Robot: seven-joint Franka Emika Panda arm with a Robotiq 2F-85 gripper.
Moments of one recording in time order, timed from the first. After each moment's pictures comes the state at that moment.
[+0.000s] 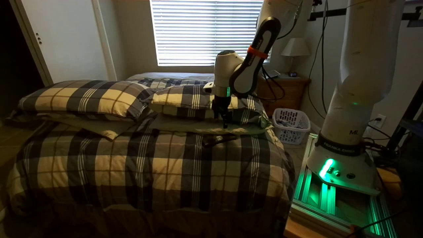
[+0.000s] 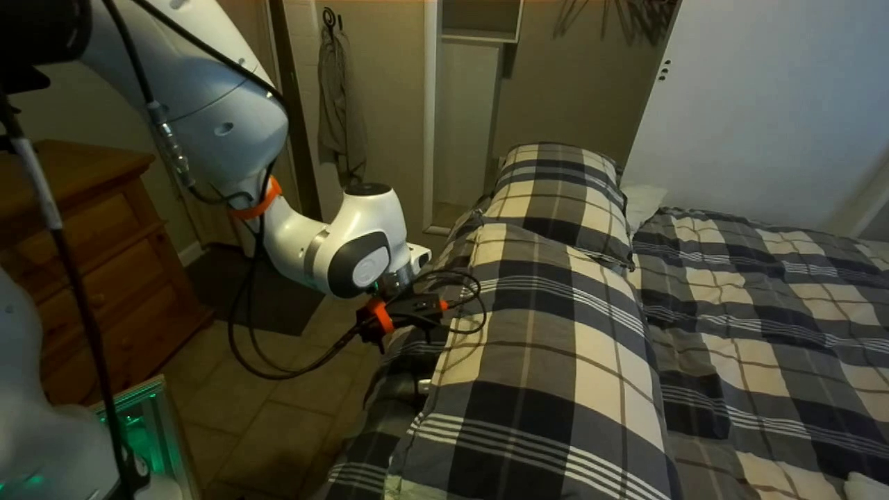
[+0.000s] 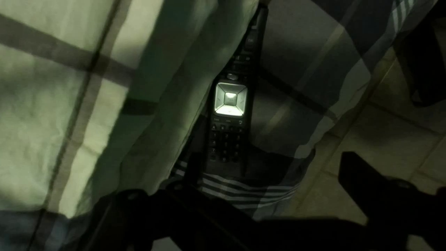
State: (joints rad) arm -0.04 0.18 0.00 -2.55 -0.38 2.84 -0.75
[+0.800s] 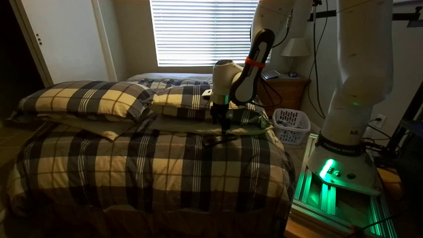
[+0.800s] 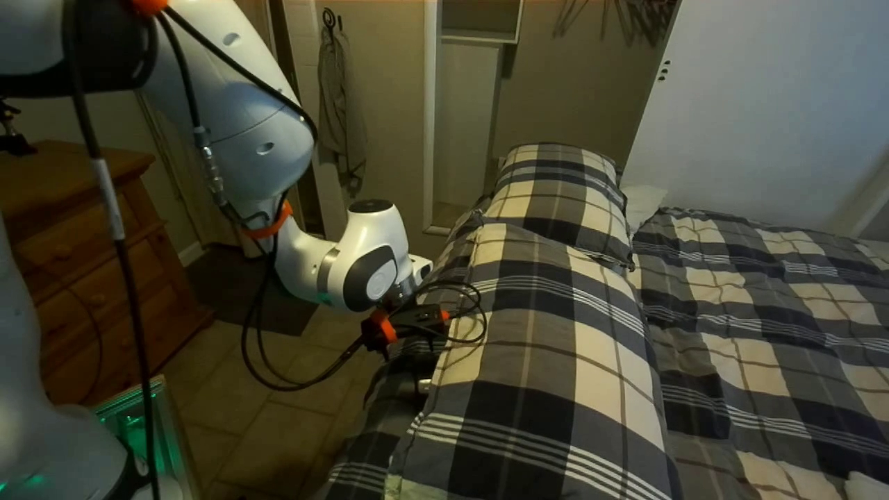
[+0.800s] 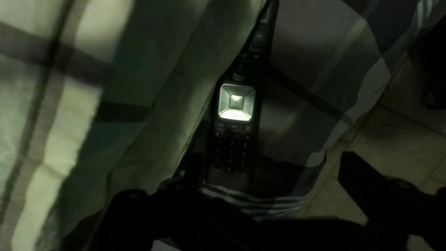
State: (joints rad) arm -0.01 0.29 -0.04 -2.51 -0.50 2.91 -0.63
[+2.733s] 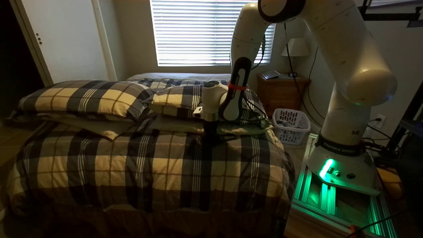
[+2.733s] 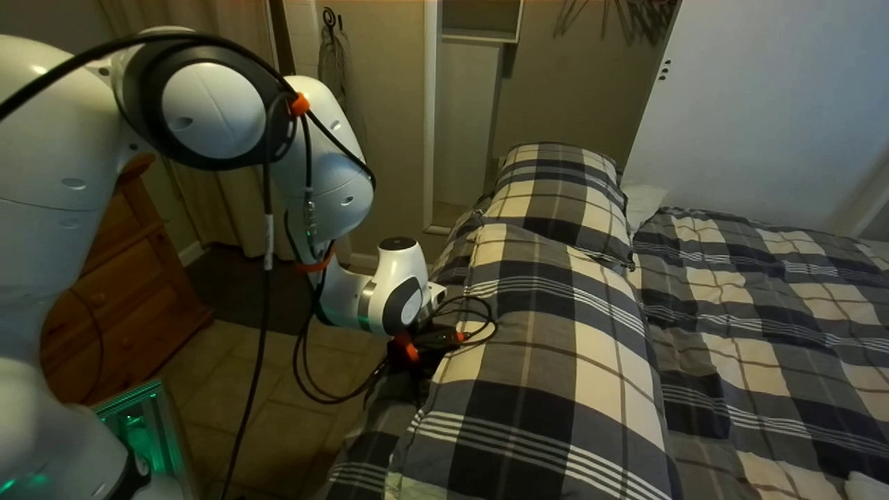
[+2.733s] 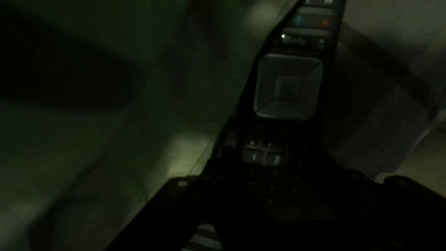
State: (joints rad) arm 0.07 0.64 -0.11 -2.26 -0.52 2.98 -0.58
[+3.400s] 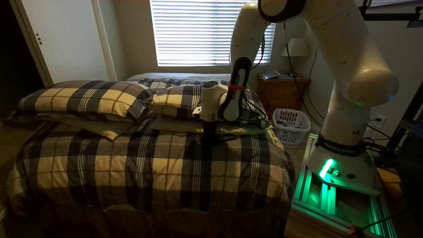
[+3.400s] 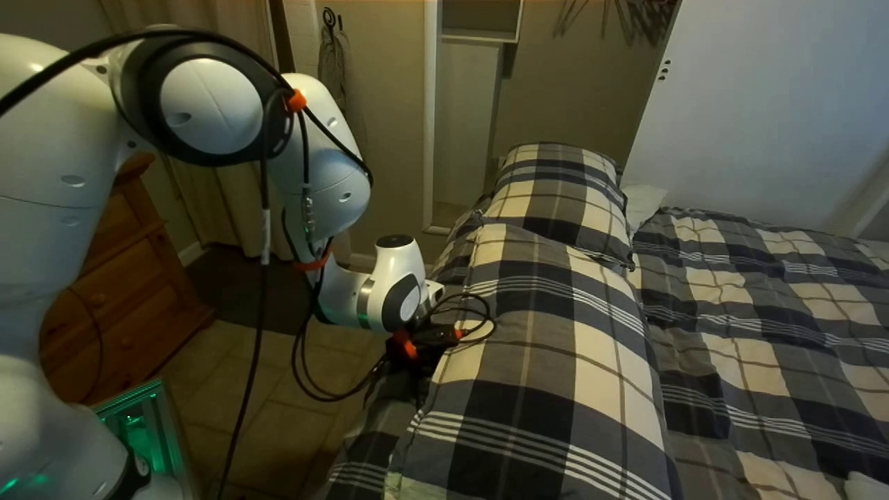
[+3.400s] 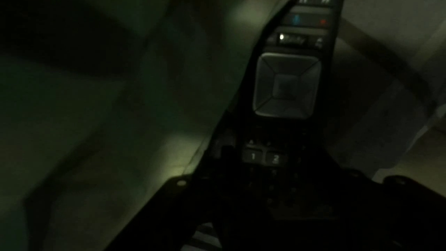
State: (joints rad) arm 0.10 0.63 -0.12 -2.26 -0.53 2.97 -0.56
